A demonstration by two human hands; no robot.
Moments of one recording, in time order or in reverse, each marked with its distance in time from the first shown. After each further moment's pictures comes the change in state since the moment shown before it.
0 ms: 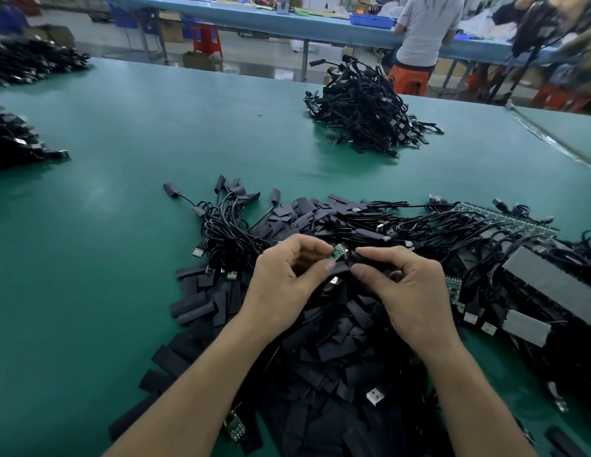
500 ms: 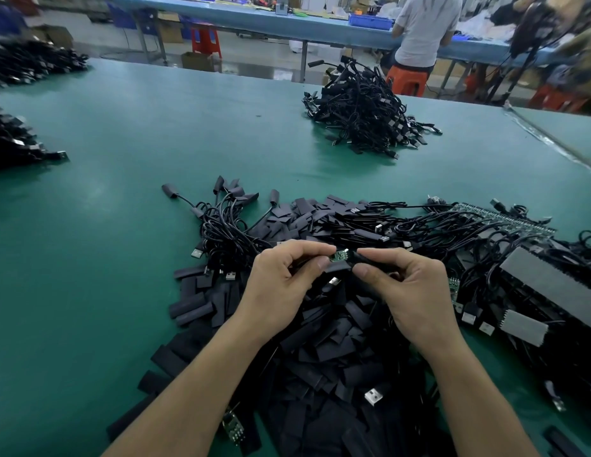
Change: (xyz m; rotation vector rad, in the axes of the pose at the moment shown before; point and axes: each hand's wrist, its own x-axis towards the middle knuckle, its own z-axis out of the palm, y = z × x) left_hand 0.001 -0.005 -0.004 0.085 0.000 0.052; right_hand 0.001 -0.004 -0.004 0.126 -0.014 0.048
